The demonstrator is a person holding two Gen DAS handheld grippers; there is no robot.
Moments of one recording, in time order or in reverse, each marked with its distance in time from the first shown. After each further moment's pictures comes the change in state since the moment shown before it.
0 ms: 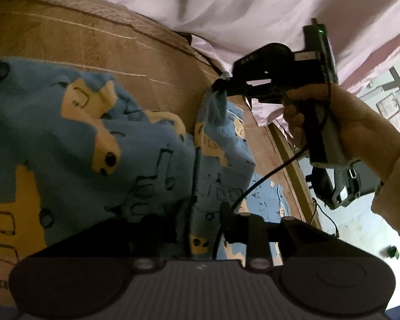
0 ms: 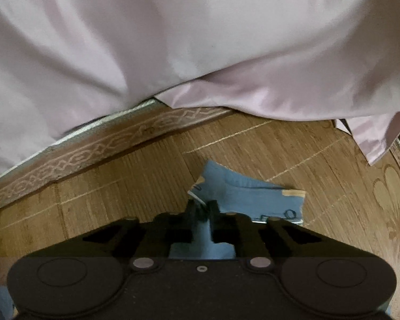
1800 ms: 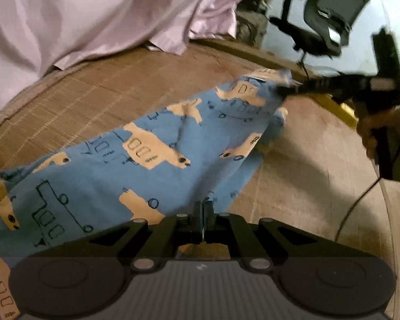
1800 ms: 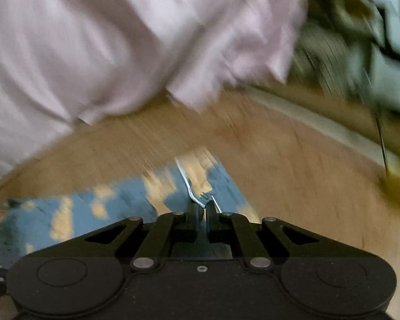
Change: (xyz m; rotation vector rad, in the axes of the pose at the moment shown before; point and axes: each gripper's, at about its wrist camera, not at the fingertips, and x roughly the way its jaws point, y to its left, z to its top) left arm 0.036 -0.143 -0.075 0.785 0.242 0.223; right arm -0.127 -0.219 -0.275 0.312 -0.321 0.005
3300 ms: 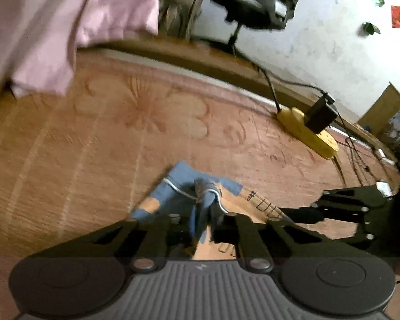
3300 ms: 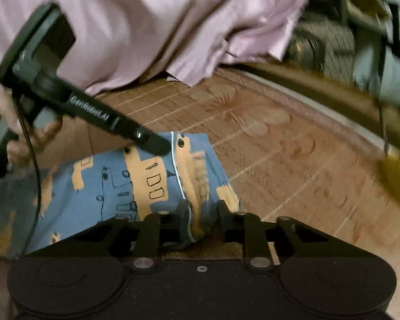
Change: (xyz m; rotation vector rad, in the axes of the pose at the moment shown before) left arm 0.163 -0.032 0.196 0.198 0.111 -0.321; right arm 0.003 -0.012 -0.015 -0.176 -0.030 0.027
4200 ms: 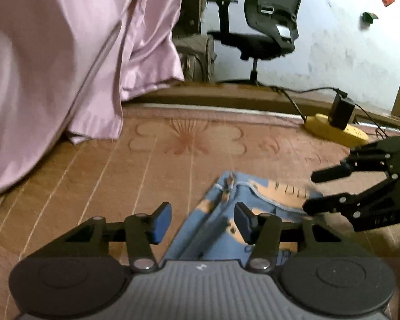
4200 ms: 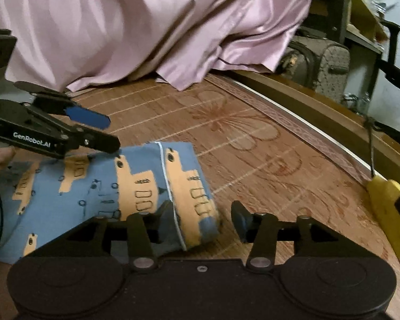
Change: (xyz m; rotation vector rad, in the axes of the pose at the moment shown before) left arm -0.035 -0.004 -0.048 0.159 -0.192 0.226; right arm 0.009 0.000 0.010 -0.048 -0.001 -0.074
